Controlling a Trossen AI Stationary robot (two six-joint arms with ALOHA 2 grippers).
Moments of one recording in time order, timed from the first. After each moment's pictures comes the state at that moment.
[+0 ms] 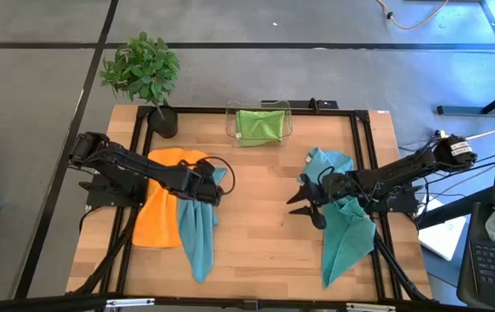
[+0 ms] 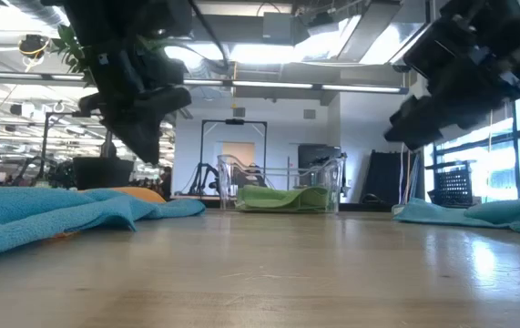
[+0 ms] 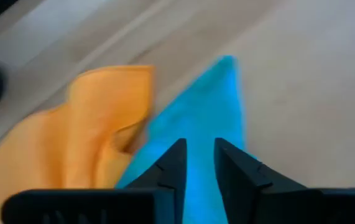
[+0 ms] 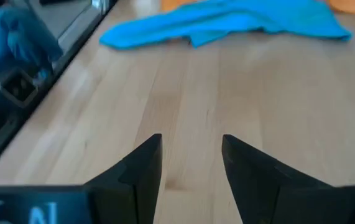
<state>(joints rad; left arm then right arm) -0.18 1.55 0.95 -0.84 -0.61 -1.11 0.19 1.19 0.30 0.43 -0.08 0.19</state>
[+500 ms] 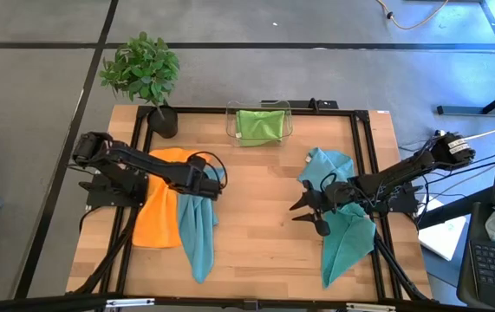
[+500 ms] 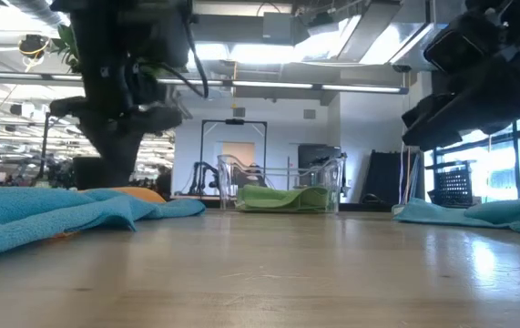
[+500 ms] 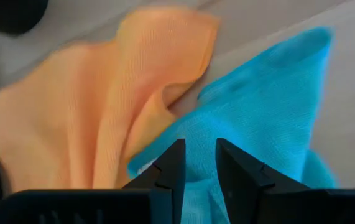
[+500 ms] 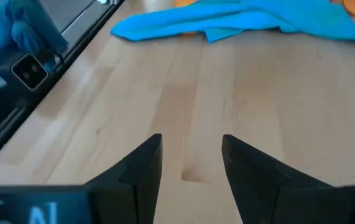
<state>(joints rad) -0.13 1.60 0.95 -1.00 -0.52 -1.37 0.29 1.19 0.27 0.48 0.01 0.20</state>
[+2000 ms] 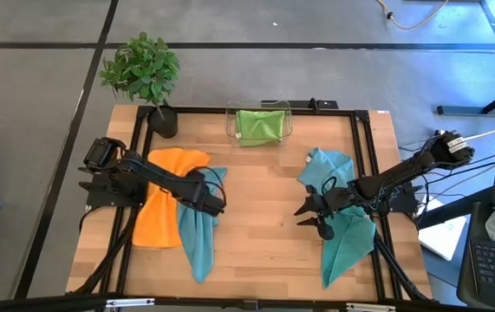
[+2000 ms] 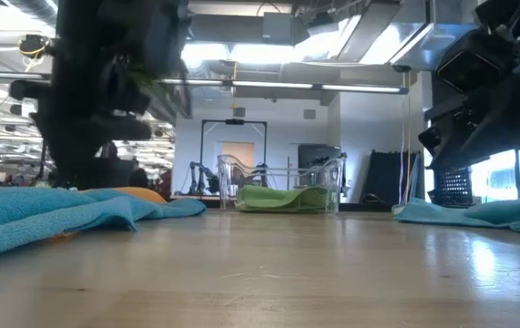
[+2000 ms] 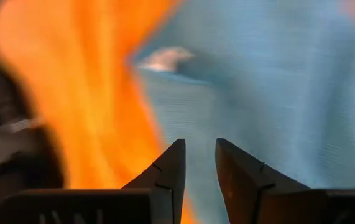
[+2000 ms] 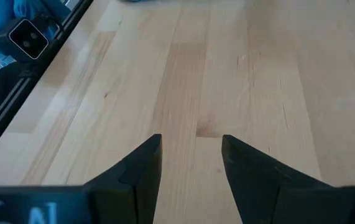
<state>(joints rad) -0.26 1.72 1.08 -1.19 -0.27 -1.46 0.35 1.19 0.26 0.37 0.01 0.28</state>
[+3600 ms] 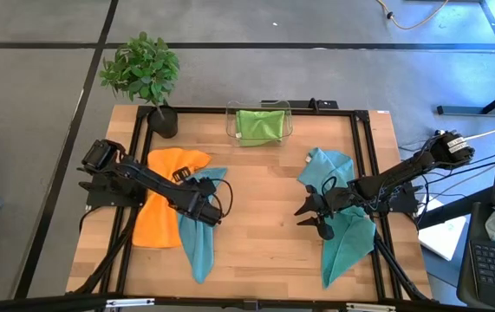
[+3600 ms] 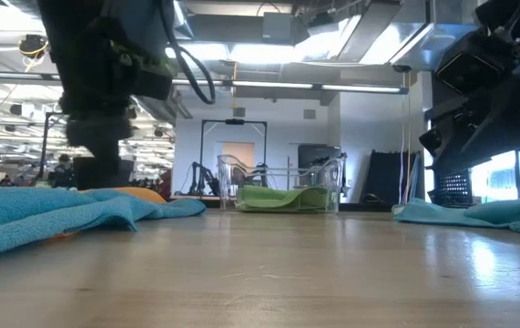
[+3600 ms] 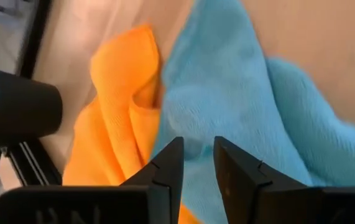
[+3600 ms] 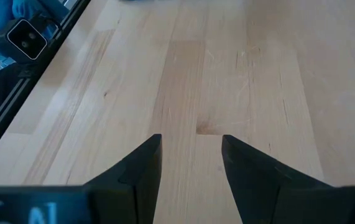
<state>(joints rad) -0.33 1.72 1.06 -1.13 -0.62 -0.96 0.35 1.19 0.26 0.37 0.01 0.30</state>
